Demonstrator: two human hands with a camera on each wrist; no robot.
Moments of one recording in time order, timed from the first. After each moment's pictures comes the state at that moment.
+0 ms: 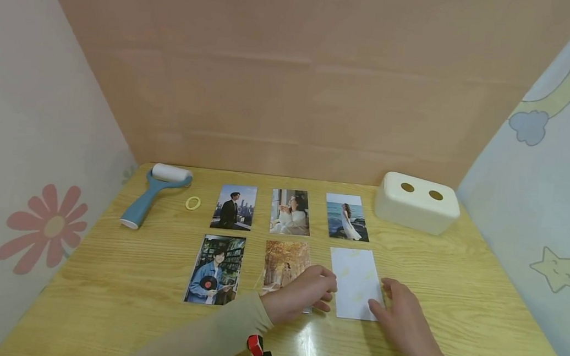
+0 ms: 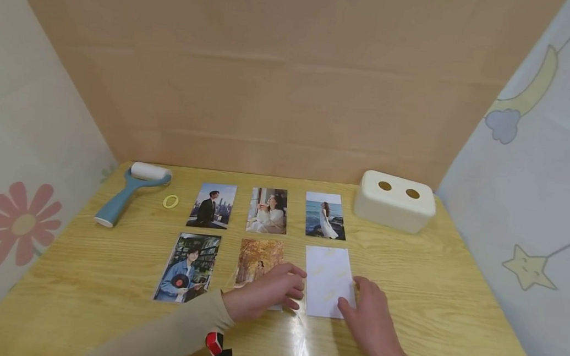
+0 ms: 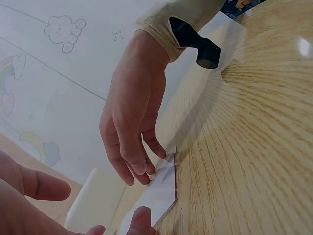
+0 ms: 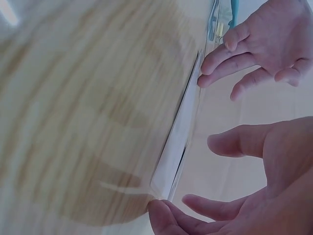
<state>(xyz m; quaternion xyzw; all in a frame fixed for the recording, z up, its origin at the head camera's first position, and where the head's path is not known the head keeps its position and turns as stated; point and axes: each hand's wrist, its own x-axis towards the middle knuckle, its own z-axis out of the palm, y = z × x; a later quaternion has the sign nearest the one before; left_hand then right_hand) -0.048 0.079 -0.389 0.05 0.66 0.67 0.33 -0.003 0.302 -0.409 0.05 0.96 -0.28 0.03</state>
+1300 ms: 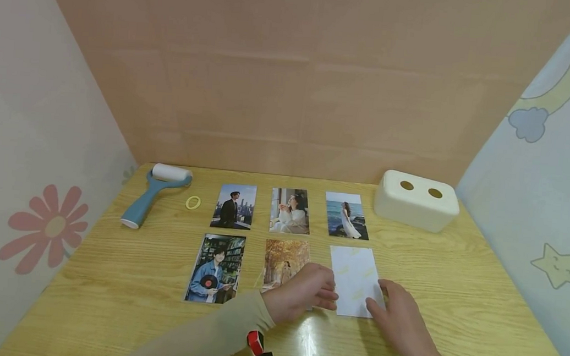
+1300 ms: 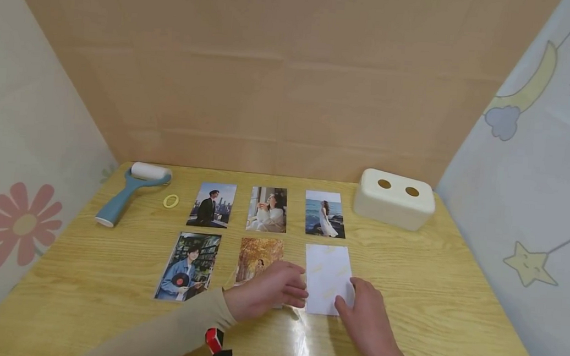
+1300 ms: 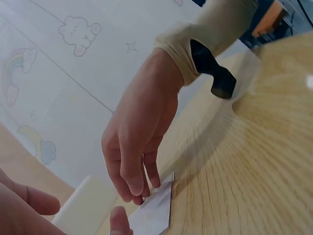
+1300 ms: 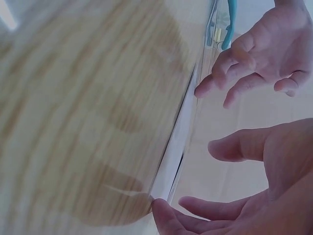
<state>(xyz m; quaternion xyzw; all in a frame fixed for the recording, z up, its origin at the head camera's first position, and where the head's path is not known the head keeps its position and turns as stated) -0.047 0.082 -0.391 0.01 0.58 0.74 0.35 0.002 0.294 -0.408 0.04 0.96 -0.27 0.01</state>
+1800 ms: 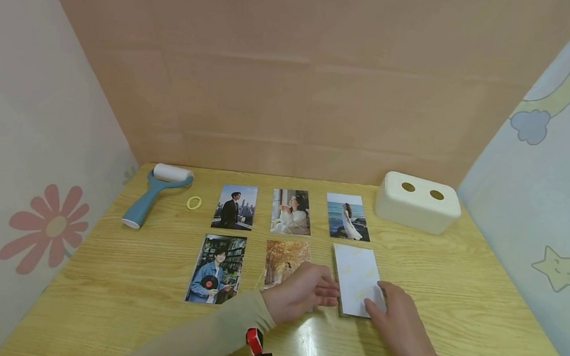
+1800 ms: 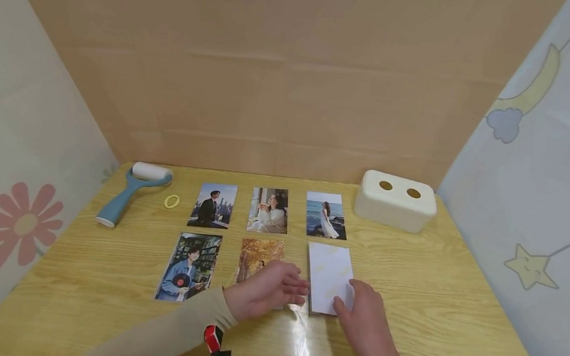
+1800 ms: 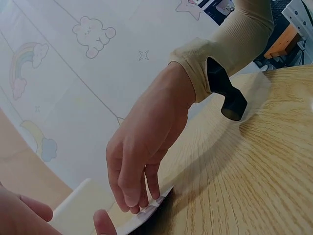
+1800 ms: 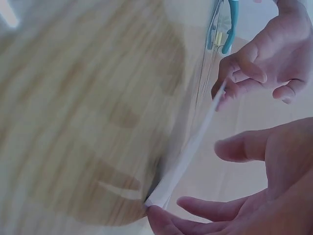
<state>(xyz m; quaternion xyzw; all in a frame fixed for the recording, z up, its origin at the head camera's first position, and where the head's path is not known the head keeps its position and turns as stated) -0.049 0.081 -0.390 -0.03 0.53 0.78 0.34 0.003 0.290 -0.409 0.04 0.96 -0.27 0.01</state>
